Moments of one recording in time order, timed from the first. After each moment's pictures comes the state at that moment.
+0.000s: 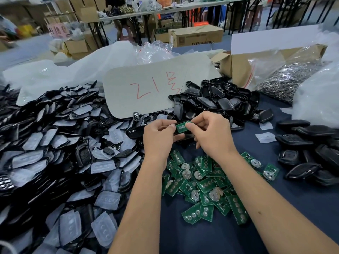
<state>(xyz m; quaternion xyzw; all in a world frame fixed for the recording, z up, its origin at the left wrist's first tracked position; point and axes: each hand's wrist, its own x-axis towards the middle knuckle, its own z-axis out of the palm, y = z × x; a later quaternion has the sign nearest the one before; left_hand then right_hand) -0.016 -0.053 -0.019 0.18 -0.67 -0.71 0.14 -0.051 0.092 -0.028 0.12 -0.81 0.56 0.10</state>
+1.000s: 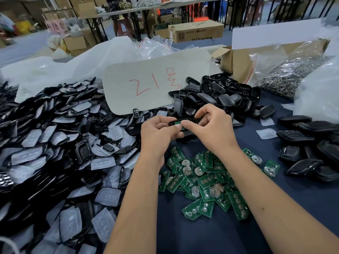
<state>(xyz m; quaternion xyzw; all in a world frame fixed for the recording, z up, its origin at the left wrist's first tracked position) -0.010 -0.059 -0.017 0.14 -0.64 -0.75 0.11 -0.049 0.093 -0.023 0.08 -0.85 0.51 0.11</state>
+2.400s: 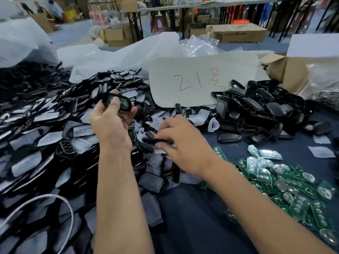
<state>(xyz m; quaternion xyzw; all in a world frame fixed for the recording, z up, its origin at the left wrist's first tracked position) 0.048 -0.204 0.030 0.22 -0.43 -0.77 0.42 0.012 -0.034 0.007 0.46 -0.83 0.31 0.04</state>
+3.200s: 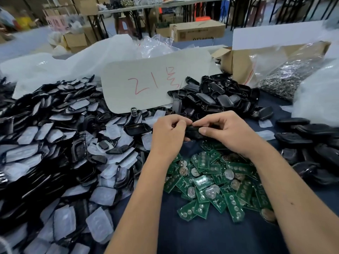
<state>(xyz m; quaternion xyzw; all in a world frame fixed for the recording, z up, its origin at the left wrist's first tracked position) -0.016 -0.038 -0.018 0.06 -0.80 -0.58 0.13 -0.064 0.150 -0.017 0.27 -0.82 0.51 -0.04</state>
